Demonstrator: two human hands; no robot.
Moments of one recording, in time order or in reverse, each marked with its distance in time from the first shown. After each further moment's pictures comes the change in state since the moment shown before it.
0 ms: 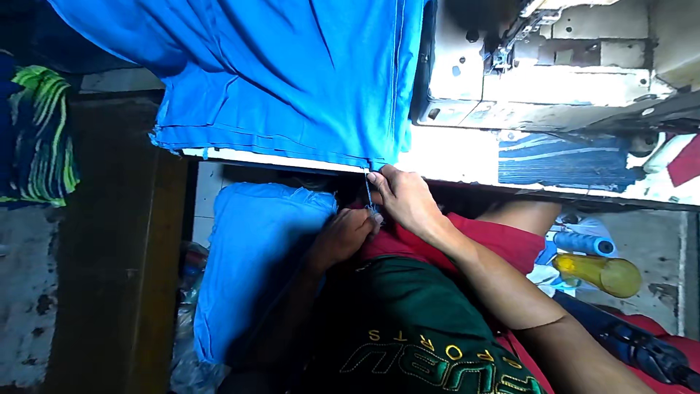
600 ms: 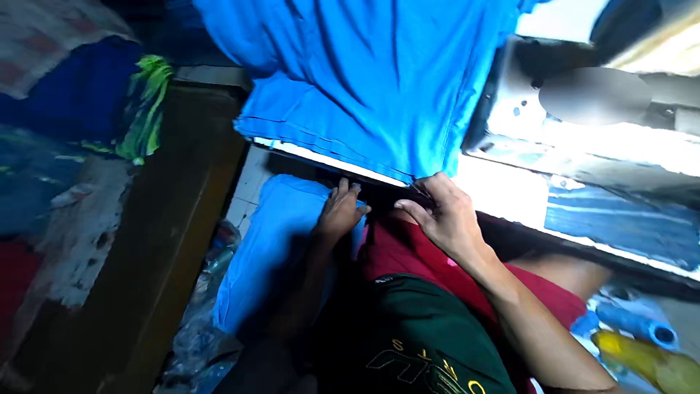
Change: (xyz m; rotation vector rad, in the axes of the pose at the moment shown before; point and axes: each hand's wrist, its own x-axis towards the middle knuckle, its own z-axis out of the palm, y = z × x) left_hand 0.012 -0.066 -0.048 0.447 0.428 -0.376; right_hand 0.007 -0.006 -0.008 0.086 0.230 -0.459
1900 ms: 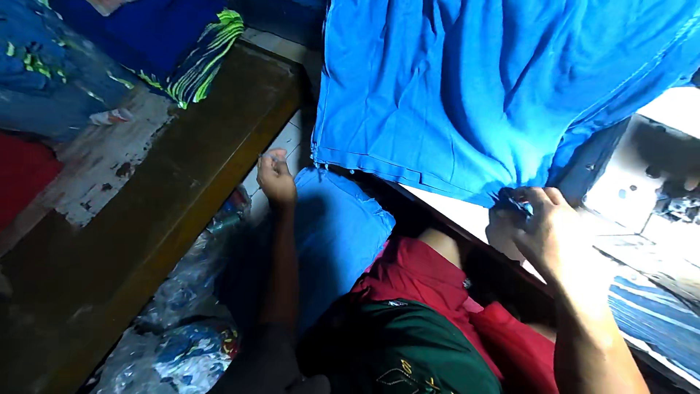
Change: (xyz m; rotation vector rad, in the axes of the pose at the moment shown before) left_hand -0.019 -0.205 -0.060 -0.503 1.043 -0.321; right_hand 0.067 0.045 -0.033 -0.417 -0.226 0.128
